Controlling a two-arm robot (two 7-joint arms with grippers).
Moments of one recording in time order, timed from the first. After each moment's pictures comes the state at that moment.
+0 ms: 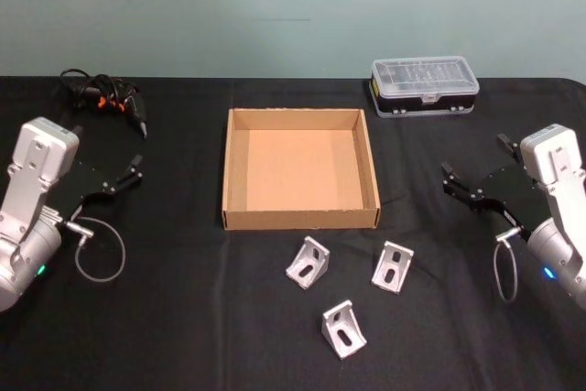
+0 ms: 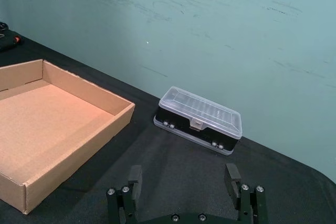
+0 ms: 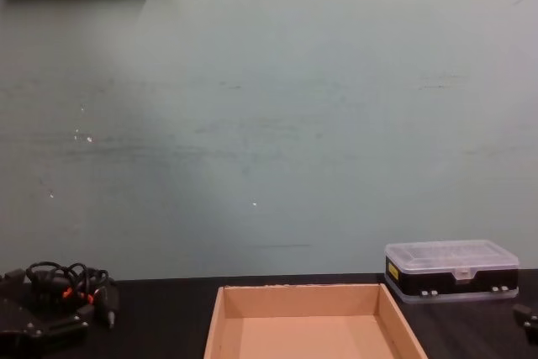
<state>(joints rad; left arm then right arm) -0.20 0.60 0.45 -1.41 -0.25 -0.12 0.03 0.20 0.60 -0.45 -1.41 0.25 -0.12 -0.03</state>
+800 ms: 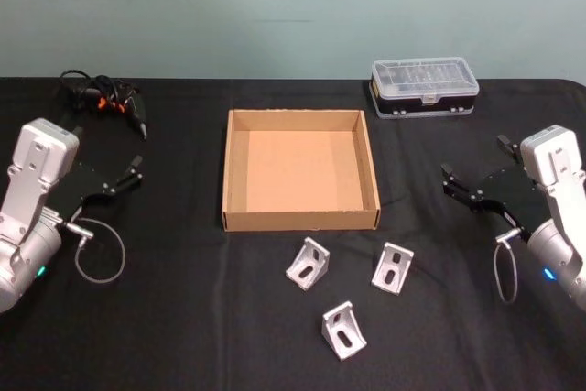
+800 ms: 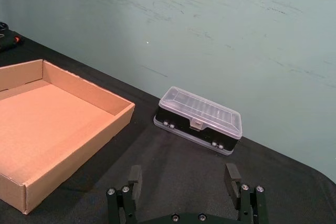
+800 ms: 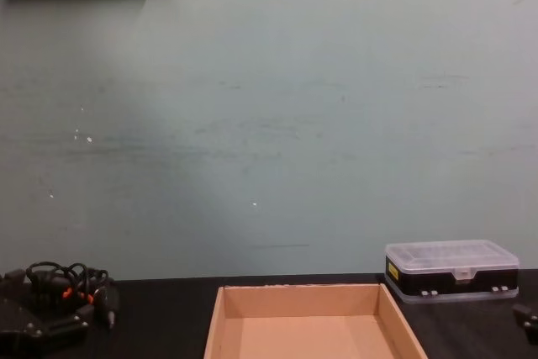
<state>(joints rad) -0.20 0.60 0.45 -1.41 -0.25 -0.12 0.03 0.20 0.60 -0.45 -1.41 0.25 -0.12 -0.03</state>
